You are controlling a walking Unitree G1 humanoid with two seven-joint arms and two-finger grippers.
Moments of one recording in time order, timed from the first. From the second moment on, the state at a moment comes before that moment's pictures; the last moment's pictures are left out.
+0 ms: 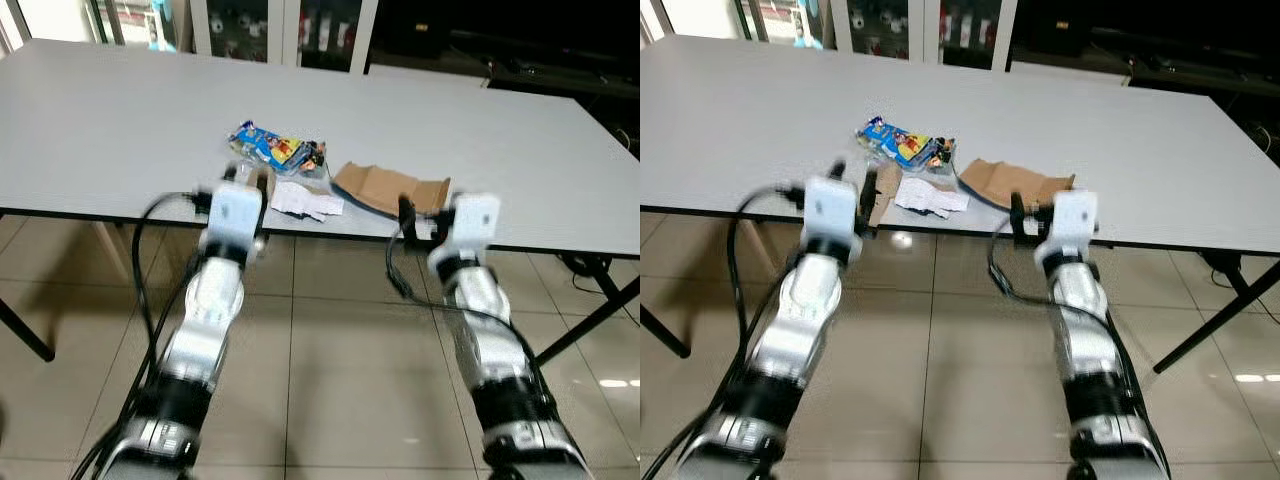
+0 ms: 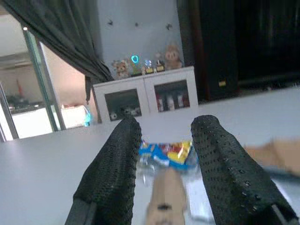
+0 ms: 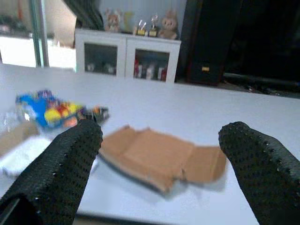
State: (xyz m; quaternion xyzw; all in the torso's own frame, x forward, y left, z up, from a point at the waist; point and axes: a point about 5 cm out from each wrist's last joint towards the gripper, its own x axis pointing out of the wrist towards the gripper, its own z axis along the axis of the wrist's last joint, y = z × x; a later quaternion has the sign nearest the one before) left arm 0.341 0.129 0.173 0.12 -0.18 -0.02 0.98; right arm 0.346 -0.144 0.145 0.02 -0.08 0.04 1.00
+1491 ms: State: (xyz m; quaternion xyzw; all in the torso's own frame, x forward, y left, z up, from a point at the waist) left arm 0.354 0.130 0.170 0.12 -0.12 -0.01 0.99; right arm 0.359 -0.119 0.156 0.08 -0.05 0.06 0.99
